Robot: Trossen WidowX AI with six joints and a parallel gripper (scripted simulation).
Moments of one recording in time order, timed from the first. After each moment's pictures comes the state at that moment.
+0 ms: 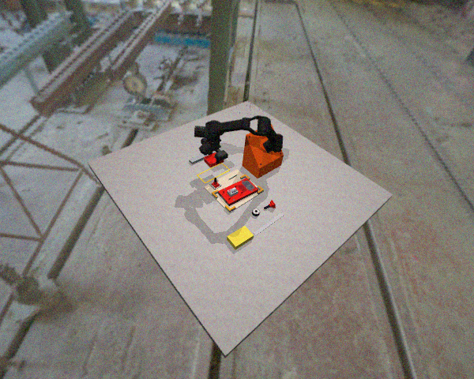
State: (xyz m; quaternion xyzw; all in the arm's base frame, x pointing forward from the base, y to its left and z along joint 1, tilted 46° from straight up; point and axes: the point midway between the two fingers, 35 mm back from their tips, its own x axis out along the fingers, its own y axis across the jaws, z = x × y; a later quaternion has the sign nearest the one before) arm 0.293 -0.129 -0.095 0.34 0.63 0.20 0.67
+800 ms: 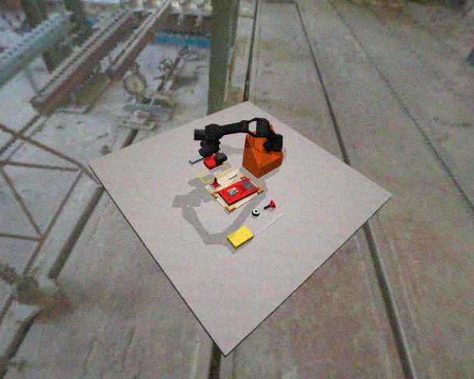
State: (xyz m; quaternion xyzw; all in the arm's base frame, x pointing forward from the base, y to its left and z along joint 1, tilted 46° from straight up) arm 0.299 -0.119 -0.109 0.33 0.63 0.20 0.67
